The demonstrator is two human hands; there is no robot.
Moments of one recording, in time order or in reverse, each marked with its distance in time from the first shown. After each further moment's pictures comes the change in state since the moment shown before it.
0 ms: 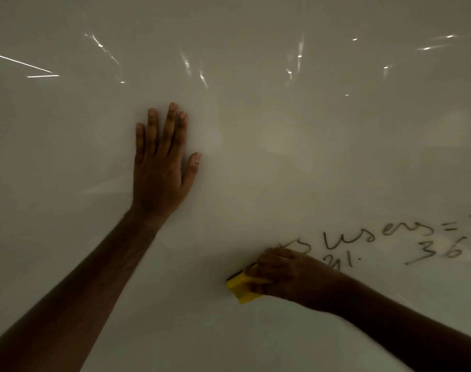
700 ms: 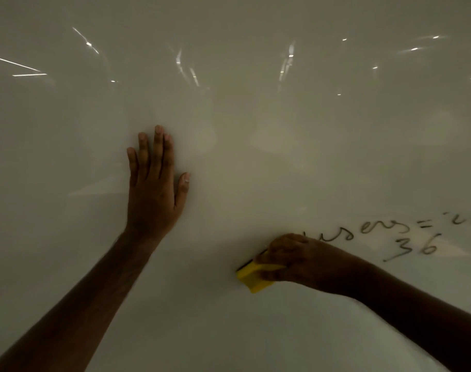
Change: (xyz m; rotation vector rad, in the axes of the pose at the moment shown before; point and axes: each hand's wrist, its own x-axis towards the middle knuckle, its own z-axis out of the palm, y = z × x) left_hand -0.029 0.033 0.005 -0.066 -0.041 -0.051; right_hand -0.047 0.036 -0.038 0.055 -0.068 0.049
